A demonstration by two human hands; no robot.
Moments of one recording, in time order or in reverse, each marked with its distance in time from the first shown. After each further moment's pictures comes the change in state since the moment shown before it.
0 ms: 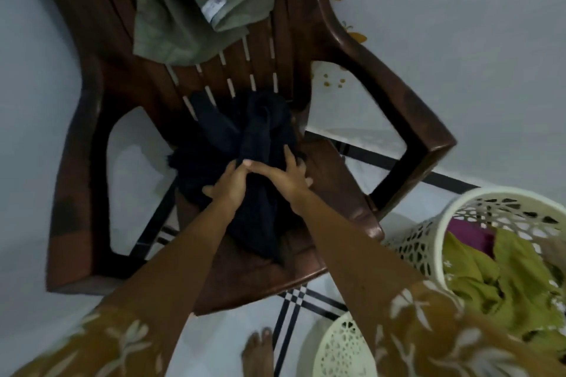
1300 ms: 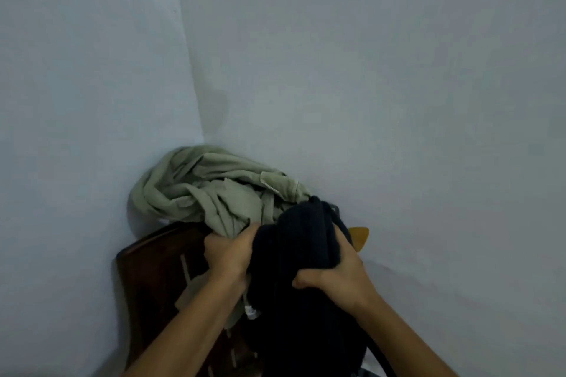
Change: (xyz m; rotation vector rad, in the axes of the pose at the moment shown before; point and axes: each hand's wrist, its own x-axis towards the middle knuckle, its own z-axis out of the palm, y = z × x) left_hand -0.023 0.356 -0.159 -0.785 0.306 0.372; right_hand -0.027 -0.344 -0.119 -0.010 0.131 -0.706
